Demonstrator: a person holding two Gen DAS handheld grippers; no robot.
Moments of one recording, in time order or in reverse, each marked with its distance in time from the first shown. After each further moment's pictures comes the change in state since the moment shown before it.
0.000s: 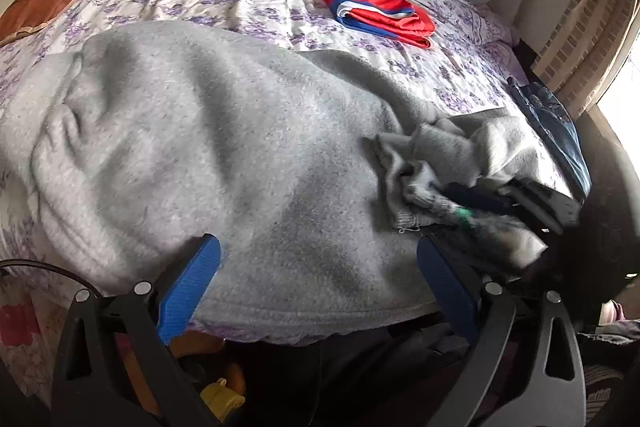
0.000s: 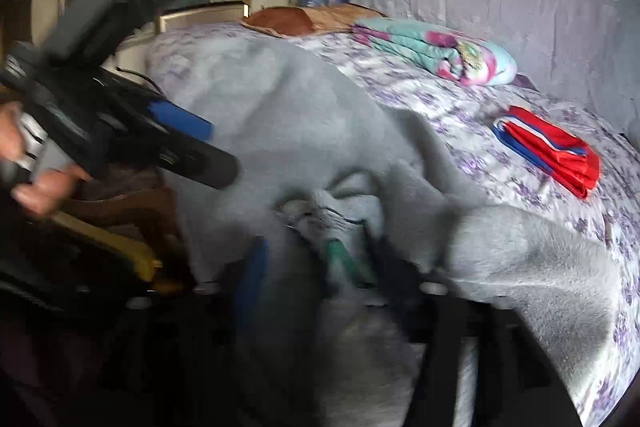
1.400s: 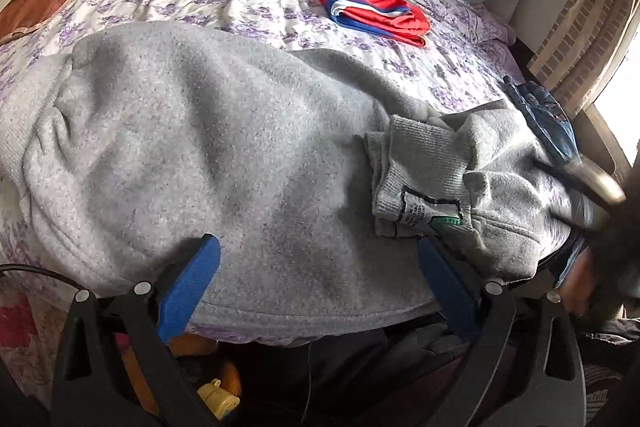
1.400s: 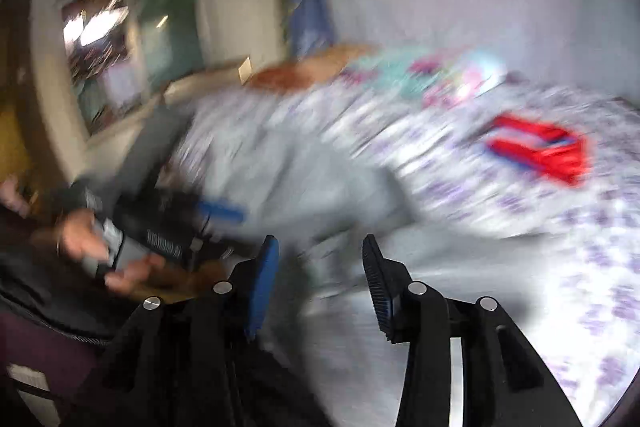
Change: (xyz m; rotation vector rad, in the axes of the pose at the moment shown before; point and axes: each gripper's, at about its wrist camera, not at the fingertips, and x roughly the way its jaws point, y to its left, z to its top) left arm 0.002 -0.002 0.002 0.001 0.009 -0.021; right arm -0.079 -0.039 0.012 0.211 -0.164 0.039
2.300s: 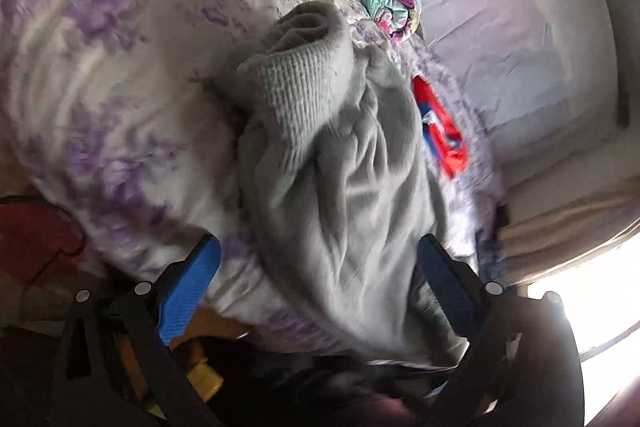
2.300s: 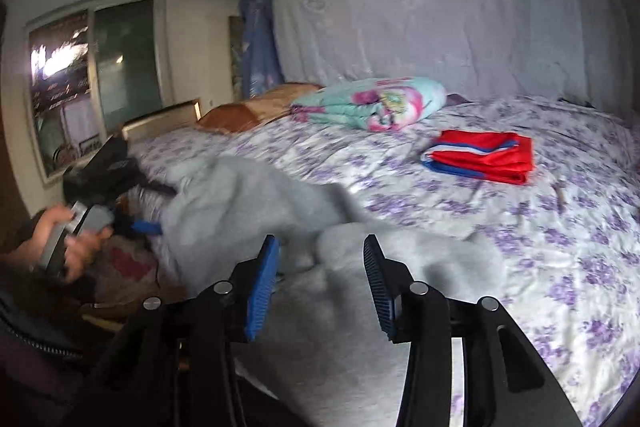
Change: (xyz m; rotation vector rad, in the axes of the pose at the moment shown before) left arm -0.030 0.165 -0.020 -0.665 -0.121 -0.258; right arm 0.001 0.012 -0.029 0.033 -0.110 -0.130
